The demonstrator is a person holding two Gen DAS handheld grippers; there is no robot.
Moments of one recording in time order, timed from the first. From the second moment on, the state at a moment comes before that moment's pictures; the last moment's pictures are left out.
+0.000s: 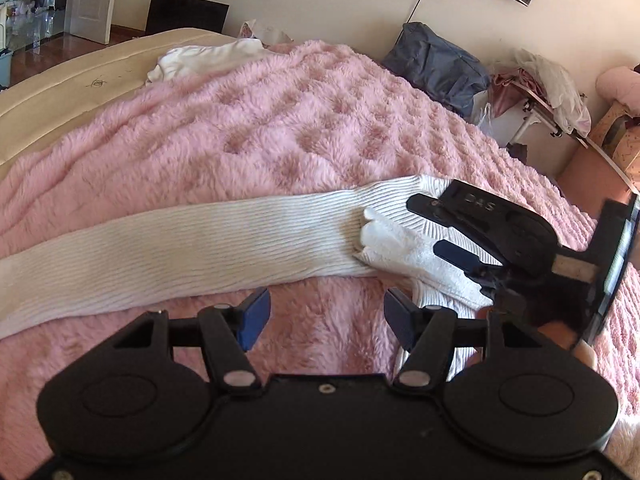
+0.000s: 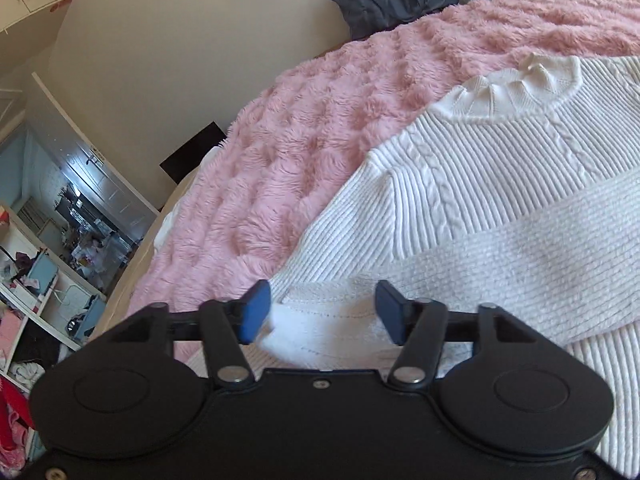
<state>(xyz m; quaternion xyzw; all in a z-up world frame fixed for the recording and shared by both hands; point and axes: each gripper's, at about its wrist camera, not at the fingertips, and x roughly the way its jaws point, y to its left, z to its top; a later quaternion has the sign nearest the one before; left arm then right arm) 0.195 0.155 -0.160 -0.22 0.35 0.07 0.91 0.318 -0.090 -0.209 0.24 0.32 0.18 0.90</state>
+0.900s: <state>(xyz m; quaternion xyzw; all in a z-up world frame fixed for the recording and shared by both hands) 0.343 0.123 -0.190 -0.22 0.34 -0.05 0.91 0.271 -0.271 -0.189 0.04 0.24 0.01 0.97</state>
